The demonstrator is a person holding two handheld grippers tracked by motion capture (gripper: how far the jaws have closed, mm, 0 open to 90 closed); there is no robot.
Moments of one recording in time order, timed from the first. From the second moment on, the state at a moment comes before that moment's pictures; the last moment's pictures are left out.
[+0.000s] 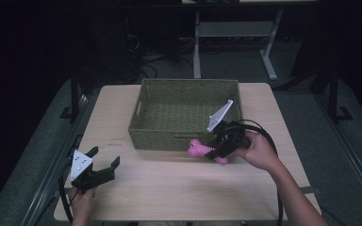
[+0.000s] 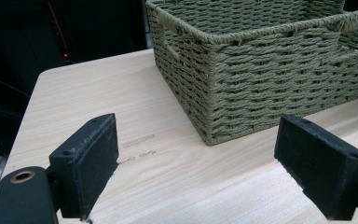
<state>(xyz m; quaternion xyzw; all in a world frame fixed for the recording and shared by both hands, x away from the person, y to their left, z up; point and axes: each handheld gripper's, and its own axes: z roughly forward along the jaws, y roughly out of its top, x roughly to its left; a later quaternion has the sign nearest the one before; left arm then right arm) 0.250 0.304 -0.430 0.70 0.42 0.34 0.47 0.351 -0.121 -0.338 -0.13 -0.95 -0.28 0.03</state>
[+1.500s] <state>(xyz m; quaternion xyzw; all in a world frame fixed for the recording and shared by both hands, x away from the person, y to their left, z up) 0.250 0.309 -0.430 0.69 0.43 0.34 0.47 0.404 -0.117 -0.303 -0.16 -0.94 -0.29 0.04</state>
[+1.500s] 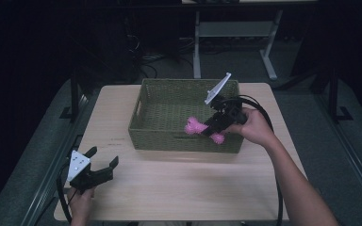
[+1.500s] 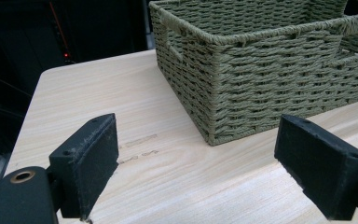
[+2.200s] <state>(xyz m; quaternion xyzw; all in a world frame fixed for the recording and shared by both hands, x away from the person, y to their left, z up) 0.249 0.310 -0.430 0.69 0.43 0.34 0.47 0.427 -0.120 -0.299 -0.18 -0.94 -0.29 0.04</state>
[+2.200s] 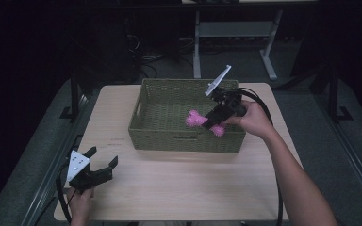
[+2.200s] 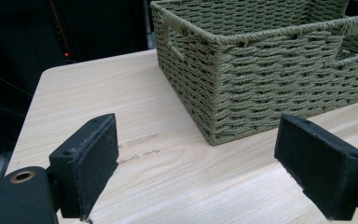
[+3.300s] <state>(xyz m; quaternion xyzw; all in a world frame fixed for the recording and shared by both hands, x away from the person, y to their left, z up) 0.249 0.311 -0.429 0.69 0.43 0.34 0.47 0.463 -0.117 -0.320 -0.21 -0.94 -0.27 0.06</state>
